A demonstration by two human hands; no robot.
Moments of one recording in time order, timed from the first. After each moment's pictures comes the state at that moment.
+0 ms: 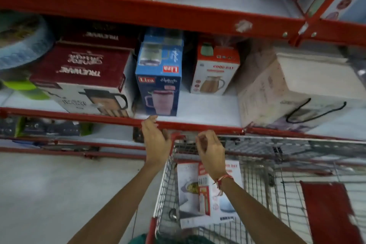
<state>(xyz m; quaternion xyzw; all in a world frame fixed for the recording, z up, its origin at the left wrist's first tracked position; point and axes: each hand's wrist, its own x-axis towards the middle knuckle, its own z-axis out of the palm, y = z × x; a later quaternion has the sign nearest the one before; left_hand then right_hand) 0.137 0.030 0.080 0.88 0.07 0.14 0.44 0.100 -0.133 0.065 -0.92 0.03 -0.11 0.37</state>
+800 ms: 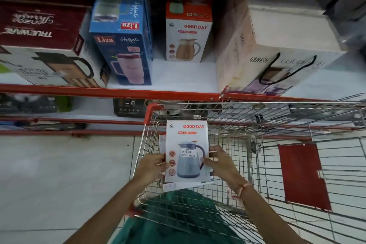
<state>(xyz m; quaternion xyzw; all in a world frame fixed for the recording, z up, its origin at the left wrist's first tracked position) -0.003 0.001 0.043 0.77 0.15 -0.35 0.51 -0.028 -0.228 0.048 -0.77 0.29 0.25 0.51</state>
